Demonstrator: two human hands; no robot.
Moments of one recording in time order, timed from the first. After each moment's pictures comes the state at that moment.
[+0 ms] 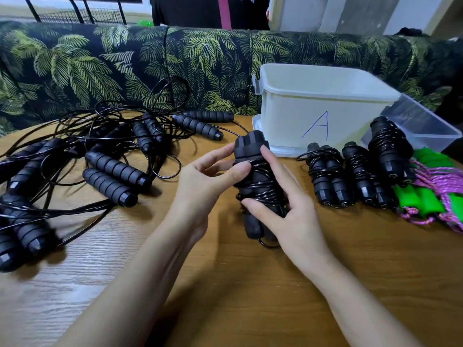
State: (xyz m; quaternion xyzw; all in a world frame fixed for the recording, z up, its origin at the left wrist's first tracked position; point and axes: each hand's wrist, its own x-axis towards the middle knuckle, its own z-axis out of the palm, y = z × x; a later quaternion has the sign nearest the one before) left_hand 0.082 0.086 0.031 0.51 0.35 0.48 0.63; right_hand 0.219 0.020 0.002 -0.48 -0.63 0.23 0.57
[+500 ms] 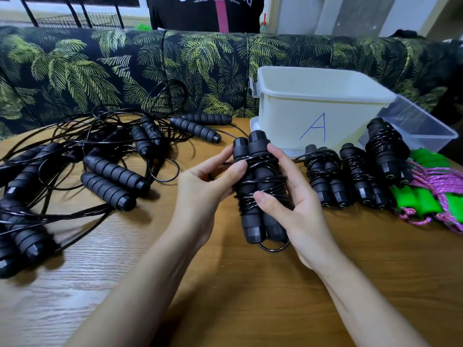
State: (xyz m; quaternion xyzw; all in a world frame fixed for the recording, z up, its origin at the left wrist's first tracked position) left_hand 0.090 0.083 0.026 0.45 0.32 0.52 0.65; right_hand 0.225 0.019 0.011 -0.44 -0.57 0.34 0.60
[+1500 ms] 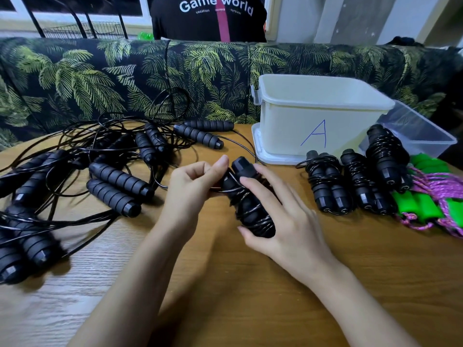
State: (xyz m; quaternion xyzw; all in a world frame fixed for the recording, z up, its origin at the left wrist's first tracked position) left_hand 0.069 0.103 0.030 0.53 0.35 0.51 0.58; right_hand 0.222 0.015 0.002 -0.56 -0.74 -0.10 0.36
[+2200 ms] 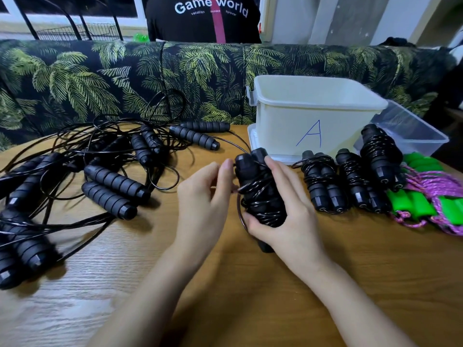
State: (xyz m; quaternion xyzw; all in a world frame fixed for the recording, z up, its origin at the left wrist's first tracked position) left_hand 0.088 0.087 0.015 0.69 0.38 0.56 0.26; right_hand 0.224 0.023 -0.005 -0.58 -0.64 0.03 0.50
